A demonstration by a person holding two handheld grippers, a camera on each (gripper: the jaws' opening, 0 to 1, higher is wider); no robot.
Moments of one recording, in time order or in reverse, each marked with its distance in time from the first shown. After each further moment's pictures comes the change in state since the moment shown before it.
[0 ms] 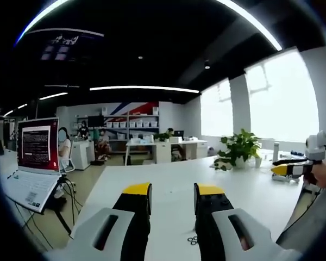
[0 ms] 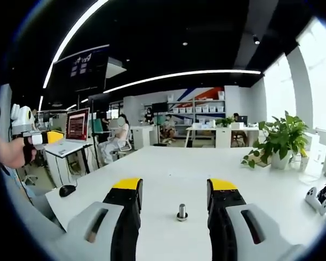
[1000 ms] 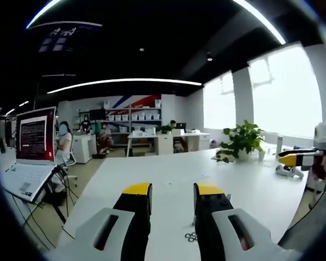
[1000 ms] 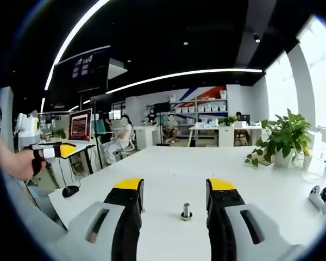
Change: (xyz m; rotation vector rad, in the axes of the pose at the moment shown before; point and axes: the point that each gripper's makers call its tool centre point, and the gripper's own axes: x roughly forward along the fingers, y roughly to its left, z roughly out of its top) left arm 0.029 -0.015 -0.044 -0.005 0.070 0.013; right arm 0.001 0.009 -0.004 0.002 0.015 0.032
